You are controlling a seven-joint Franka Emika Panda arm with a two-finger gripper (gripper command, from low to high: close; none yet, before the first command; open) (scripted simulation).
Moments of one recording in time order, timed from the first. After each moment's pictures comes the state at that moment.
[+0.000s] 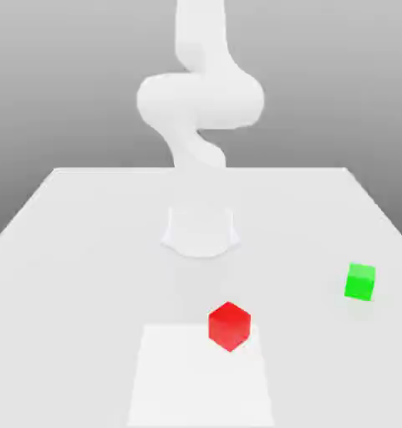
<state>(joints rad) 0.02 -0.74 -0.01 -2.36 -0.01 2.35 0.74</state>
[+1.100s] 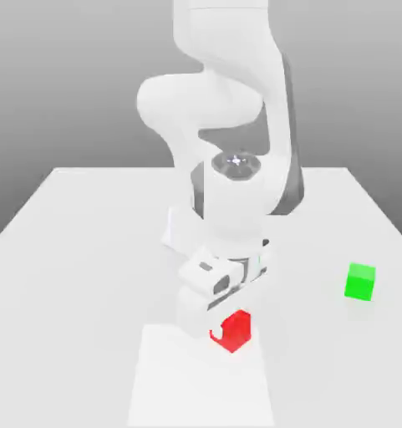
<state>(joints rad) 0.19 0.12 -0.04 -2.89 0.04 3.02 0.12</state>
